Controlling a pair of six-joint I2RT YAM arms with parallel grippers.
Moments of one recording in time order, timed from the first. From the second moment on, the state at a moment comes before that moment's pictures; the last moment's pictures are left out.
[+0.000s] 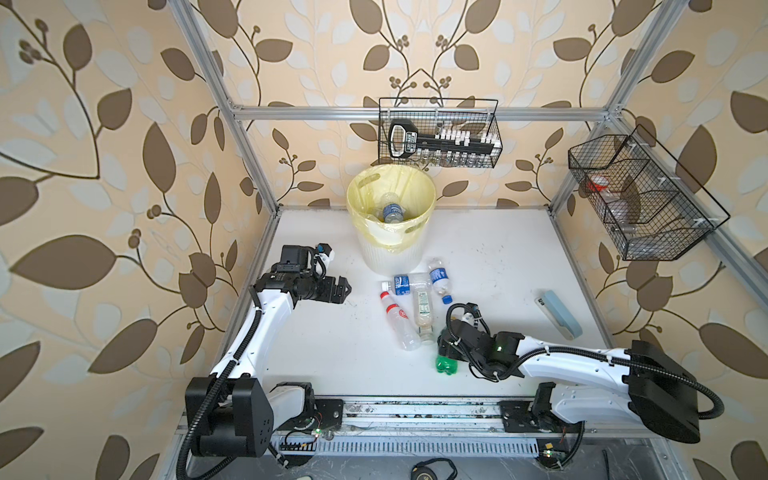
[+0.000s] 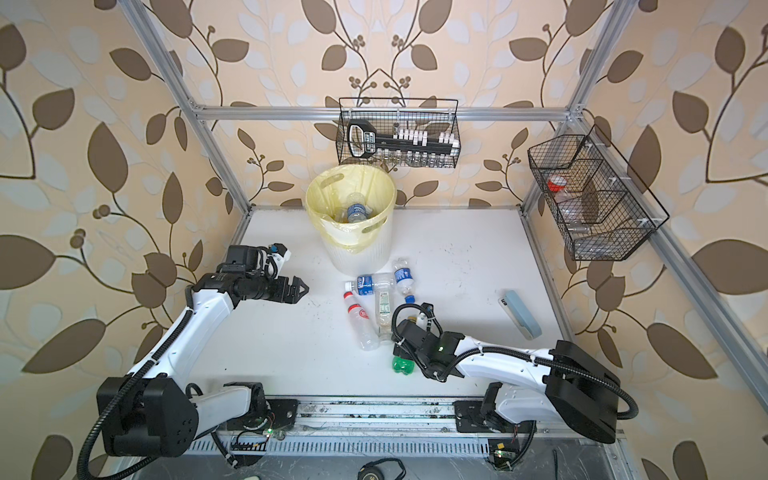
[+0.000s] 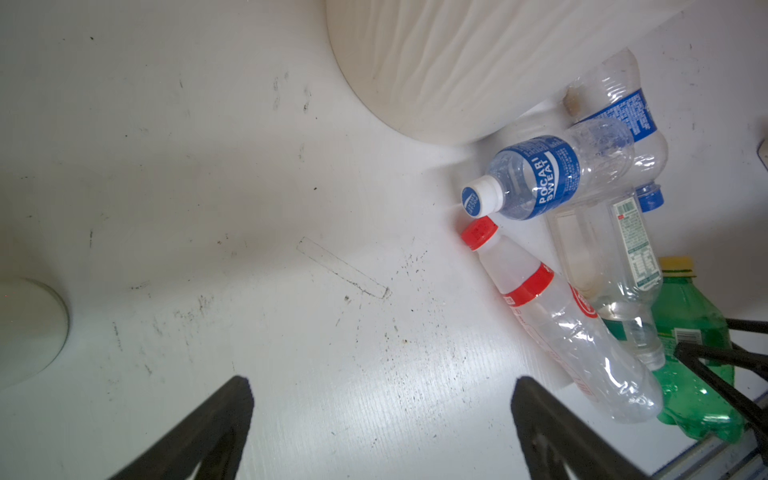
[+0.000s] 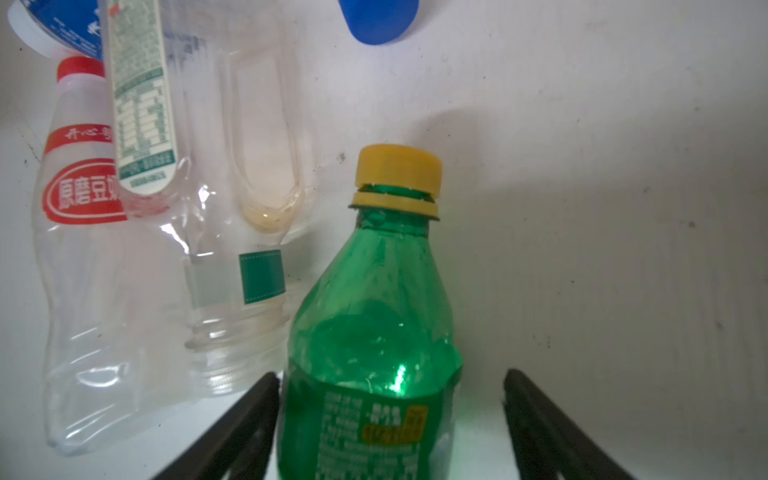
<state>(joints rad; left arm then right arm) 0.05 1.19 0.92 -0.74 0.38 0.10 1.02 1.25 0.55 -0.38 0.34 1.18</state>
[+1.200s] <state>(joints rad) 0.13 1.19 0.92 -0.77 0.52 0.13 1.02 1.14 0.56 -0.38 0.36 1.19</state>
